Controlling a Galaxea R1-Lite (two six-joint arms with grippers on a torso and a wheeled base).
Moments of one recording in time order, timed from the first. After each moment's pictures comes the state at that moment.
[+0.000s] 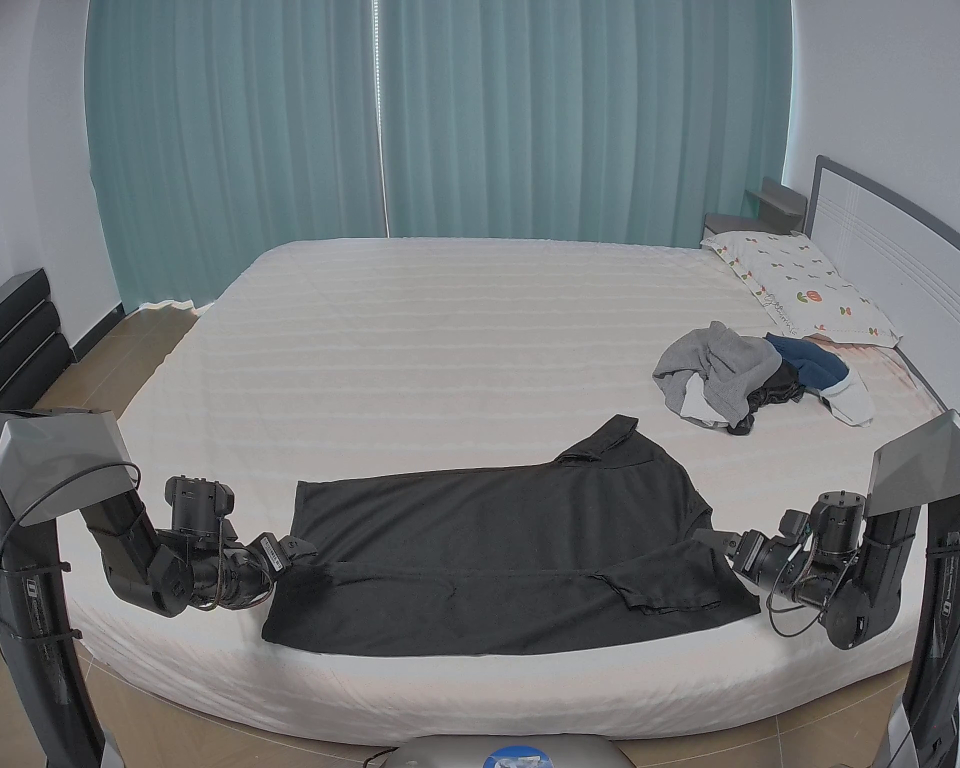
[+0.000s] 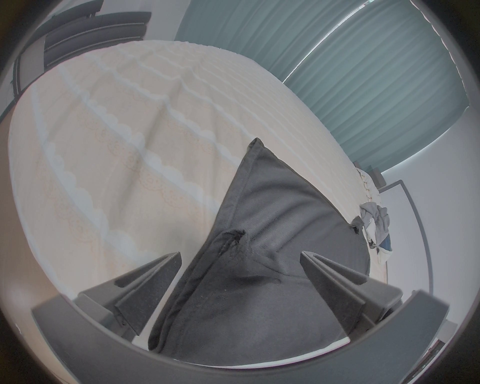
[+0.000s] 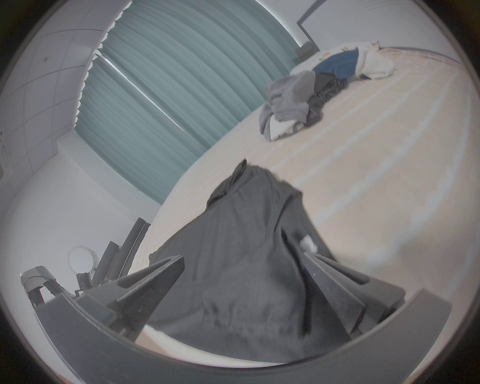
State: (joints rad) left arm -0.04 2.23 -0.61 -0.81 -0.19 -0.68; right arm 0.03 2.36 -0.36 -1.55 0.36 0.59
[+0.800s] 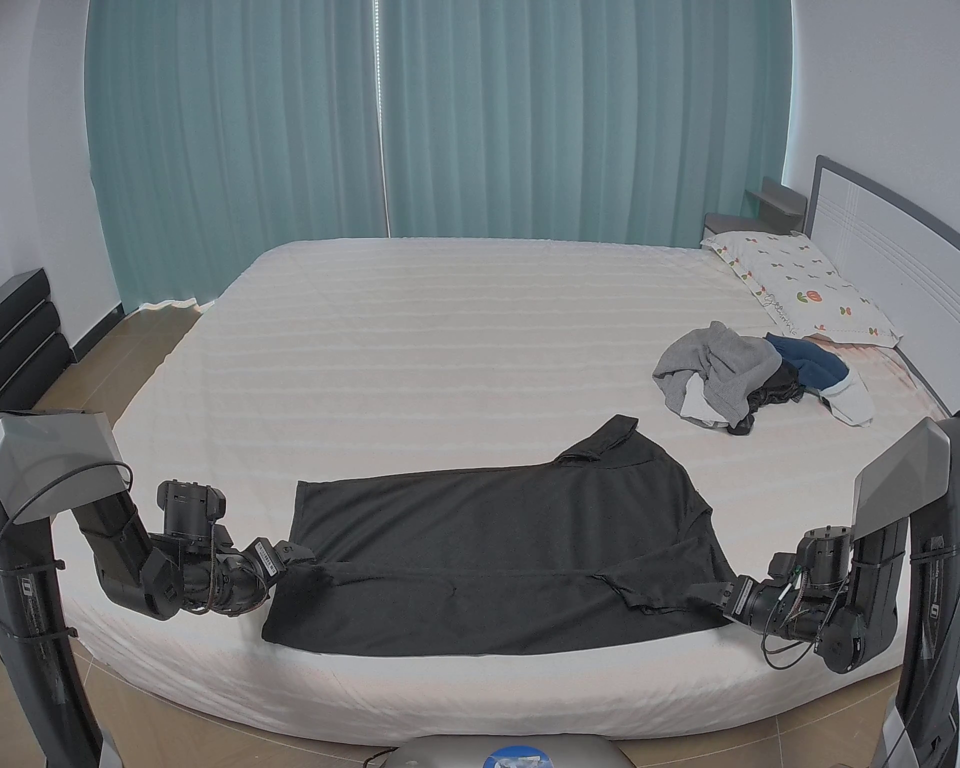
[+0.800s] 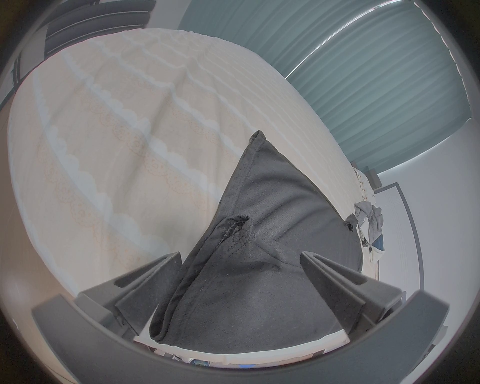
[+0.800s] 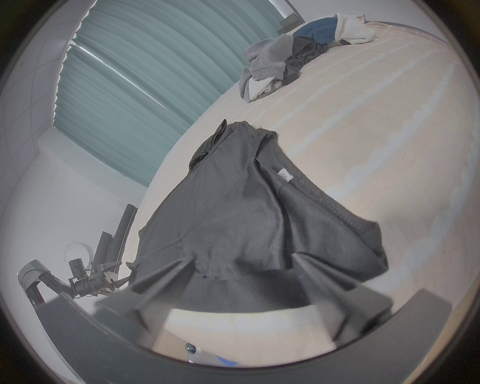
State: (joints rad) left arm -0.02 2.22 -0.58 -0.81 -0.26 -0.70; right arm 0.06 2.42 -0.25 -1.55 0.35 0.59
